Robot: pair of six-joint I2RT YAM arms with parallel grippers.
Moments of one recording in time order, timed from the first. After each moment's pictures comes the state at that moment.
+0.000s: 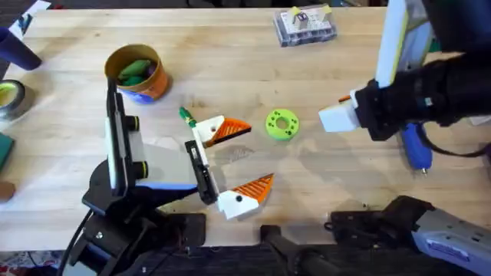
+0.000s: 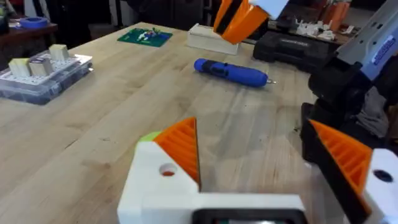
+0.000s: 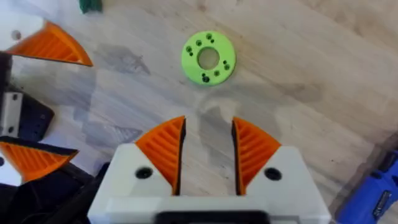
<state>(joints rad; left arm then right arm) -0.46 0.00 0.01 -0.06 0.75 -0.05 0.61 1.06 1.23 -1.26 -0.02 0.14</state>
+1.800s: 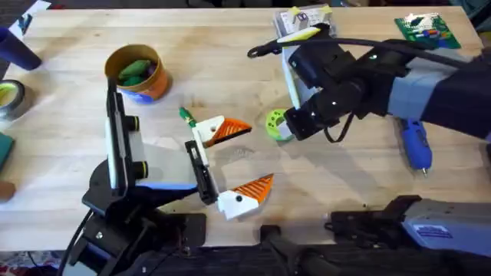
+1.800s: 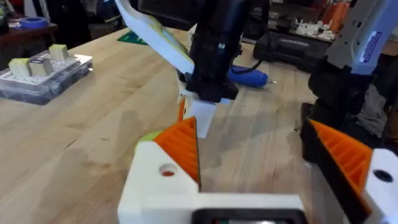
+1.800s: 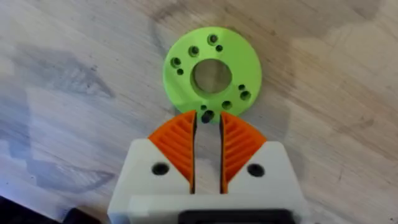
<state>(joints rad) -0.46 0.00 0.01 -0.06 0.75 -0.05 0.62 1.46 0.95 -0.82 -0.05 0.15</state>
